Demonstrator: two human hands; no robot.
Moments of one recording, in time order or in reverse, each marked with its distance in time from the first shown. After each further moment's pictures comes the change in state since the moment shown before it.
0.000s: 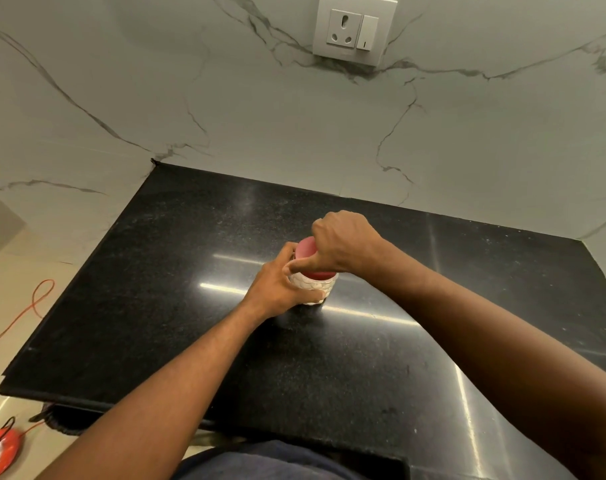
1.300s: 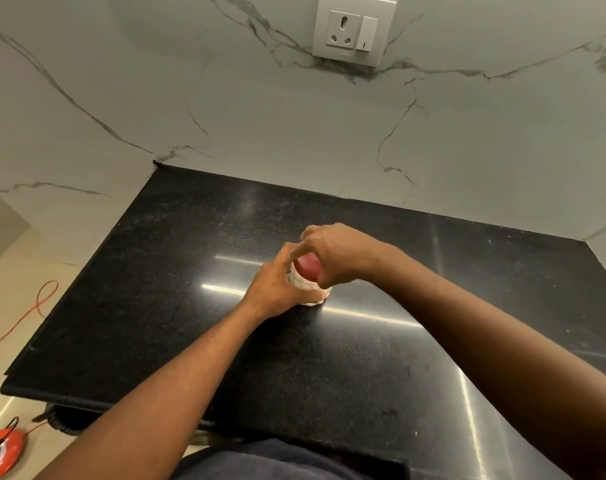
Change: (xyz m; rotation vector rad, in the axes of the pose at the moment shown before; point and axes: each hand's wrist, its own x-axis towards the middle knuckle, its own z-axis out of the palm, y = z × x) left_hand -0.006 0.012 -0.004 0.030 0.017 -0.017; right_hand -0.009 0.001 0.000 0.145 -0.126 -0.313
